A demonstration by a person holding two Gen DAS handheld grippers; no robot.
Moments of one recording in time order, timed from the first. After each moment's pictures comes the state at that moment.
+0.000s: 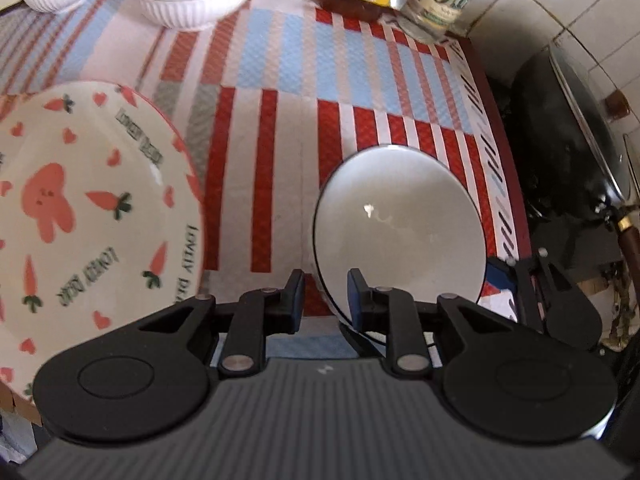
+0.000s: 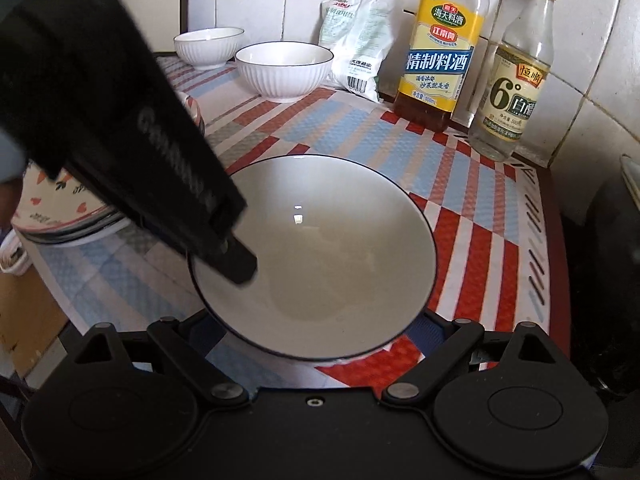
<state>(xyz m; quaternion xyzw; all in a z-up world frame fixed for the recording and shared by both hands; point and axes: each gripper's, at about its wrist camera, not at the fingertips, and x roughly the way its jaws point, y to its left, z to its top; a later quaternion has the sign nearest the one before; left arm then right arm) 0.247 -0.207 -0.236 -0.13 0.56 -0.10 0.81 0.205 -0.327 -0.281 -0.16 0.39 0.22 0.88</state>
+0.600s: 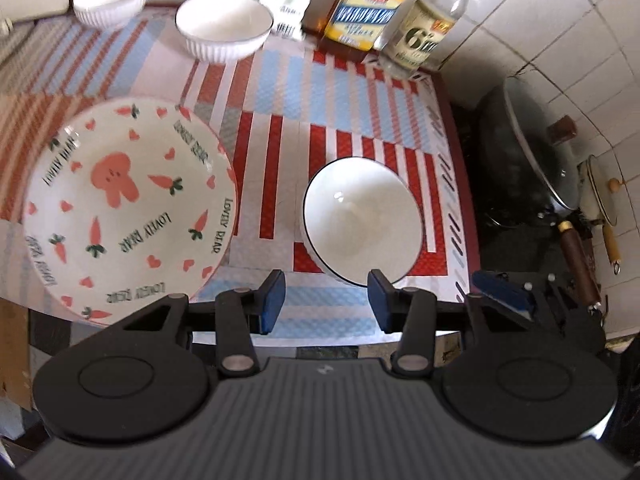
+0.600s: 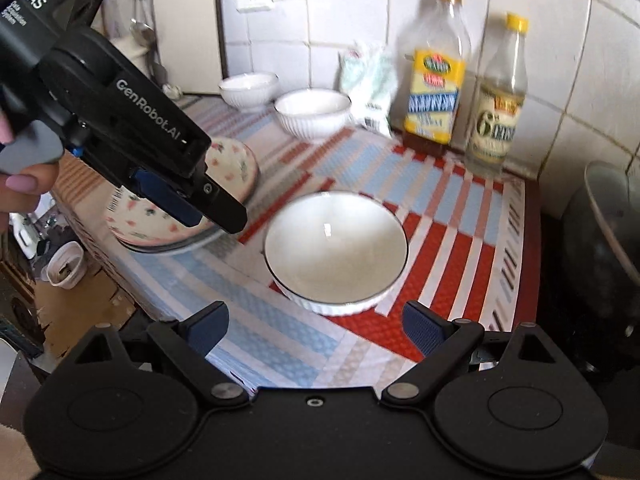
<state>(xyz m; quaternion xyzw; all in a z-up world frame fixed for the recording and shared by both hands) 0.186 -0.184 -0.161 -0.15 0.53 -0.10 0.83 0.142 -0.361 -0.207 -0.11 0.37 0.28 0.88</state>
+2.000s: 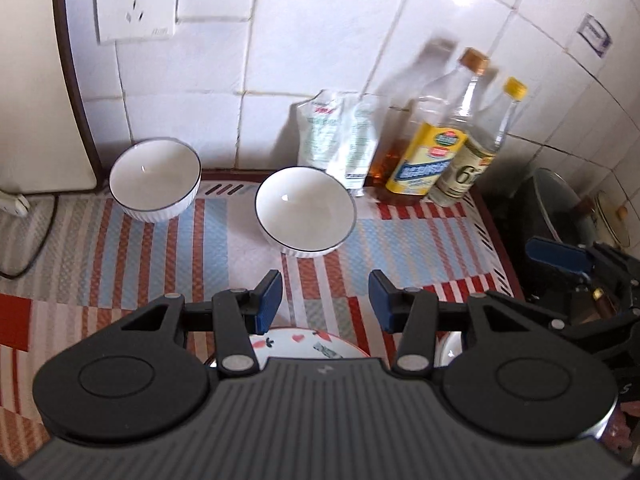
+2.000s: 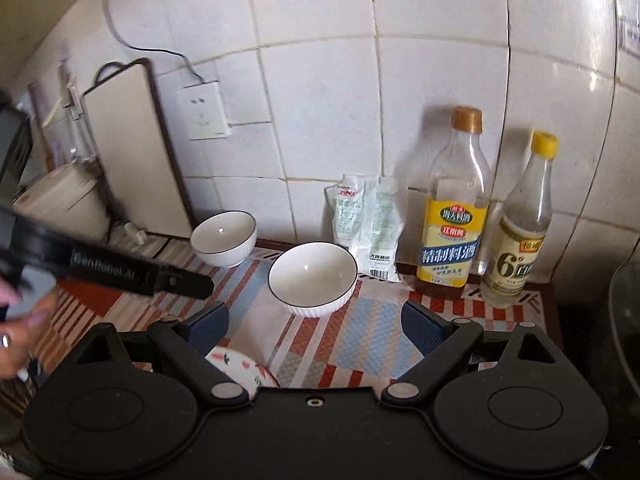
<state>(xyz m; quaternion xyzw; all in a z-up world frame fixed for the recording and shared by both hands) 0.306 -0.041 -0.121 -0.09 0.44 -0.13 0.88 0.263 -0.250 -0.116 0.00 0.33 0.20 0.92</state>
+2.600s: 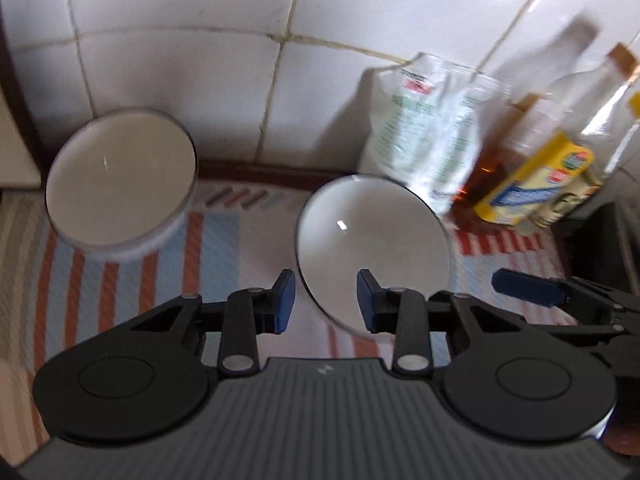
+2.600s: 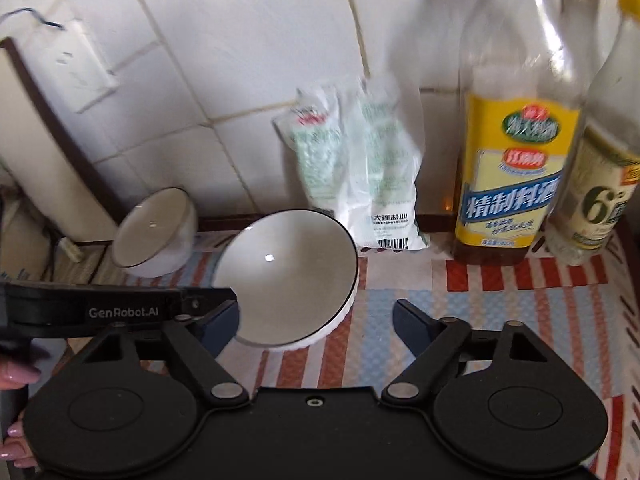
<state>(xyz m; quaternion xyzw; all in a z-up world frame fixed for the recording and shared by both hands) 0.435 -0.035 -0.220 -0.10 0.47 -0.10 0.87 0.408 -0.208 -0.216 0.07 0.44 0.15 0.88</state>
